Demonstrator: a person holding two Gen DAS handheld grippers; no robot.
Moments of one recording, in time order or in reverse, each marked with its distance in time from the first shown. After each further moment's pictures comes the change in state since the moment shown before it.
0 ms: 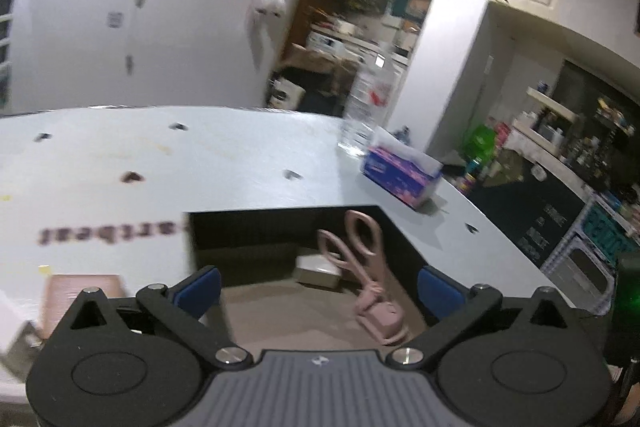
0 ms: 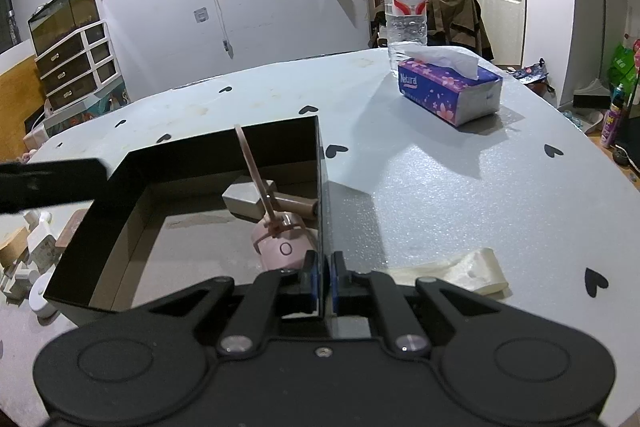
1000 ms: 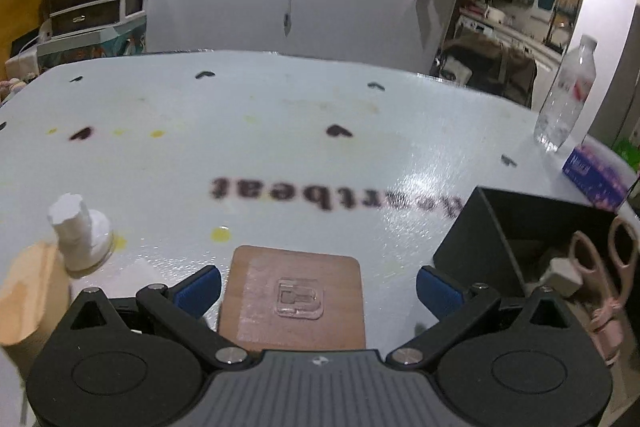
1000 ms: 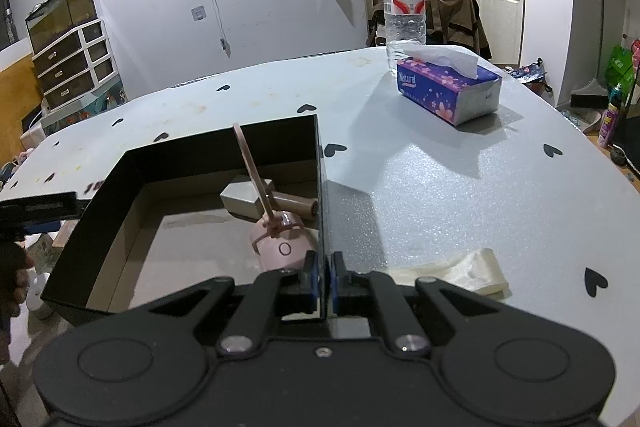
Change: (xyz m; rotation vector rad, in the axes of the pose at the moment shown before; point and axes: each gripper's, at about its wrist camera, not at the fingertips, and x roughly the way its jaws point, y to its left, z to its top) left arm 0.041 0.119 -0.011 -0.138 0.093 0.400; right arm 0.001 0.004 0.000 0.001 0.003 -0.013
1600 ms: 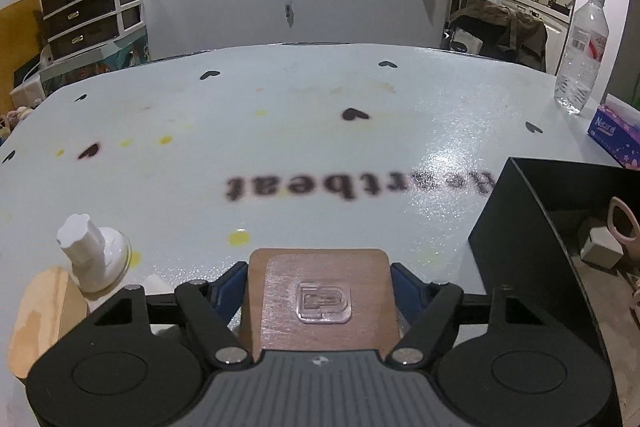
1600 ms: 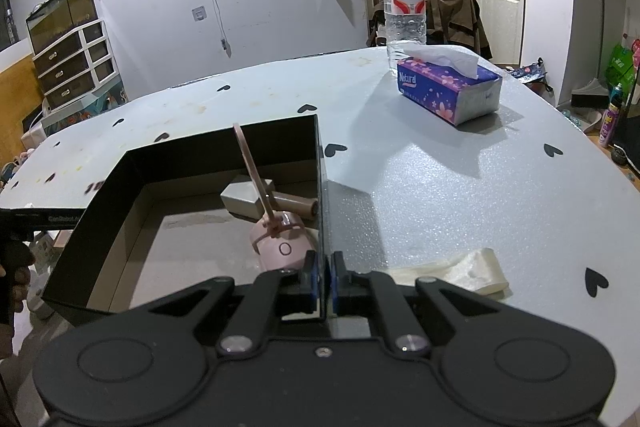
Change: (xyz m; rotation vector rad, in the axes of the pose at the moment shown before) left arm 0.008 -0.001 0.002 0.102 0.030 0.087; right arm 0.000 0.000 0.000 -0.001 0.000 0.000
